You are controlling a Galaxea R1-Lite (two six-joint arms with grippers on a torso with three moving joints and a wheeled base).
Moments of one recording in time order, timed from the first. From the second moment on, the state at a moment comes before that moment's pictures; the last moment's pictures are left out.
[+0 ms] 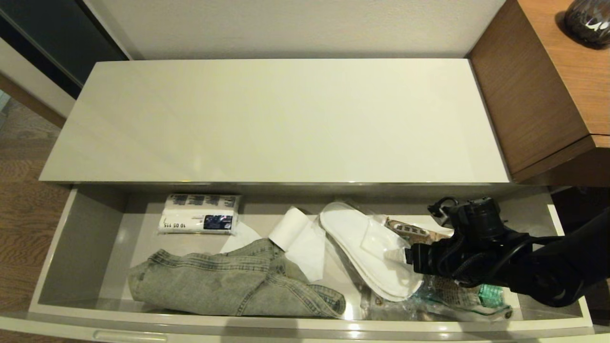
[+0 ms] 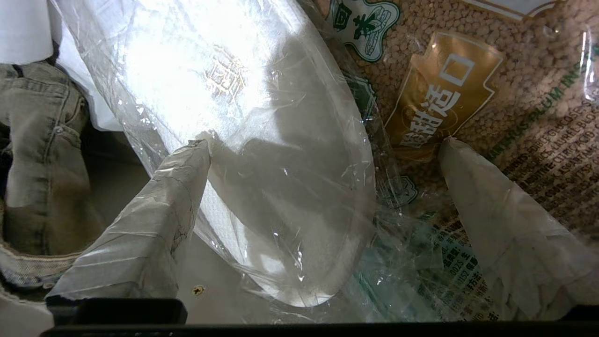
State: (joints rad) left arm 0.00 0.00 0.00 0.02 0.01 0.02; right arm 0.33 1.96 -0.64 -0.54 0.13 0.38
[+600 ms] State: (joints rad) left arm 0.00 0.00 0.00 0.02 0.01 0.02; right arm 0.35 1.99 -0.64 -0.58 0.13 0.39
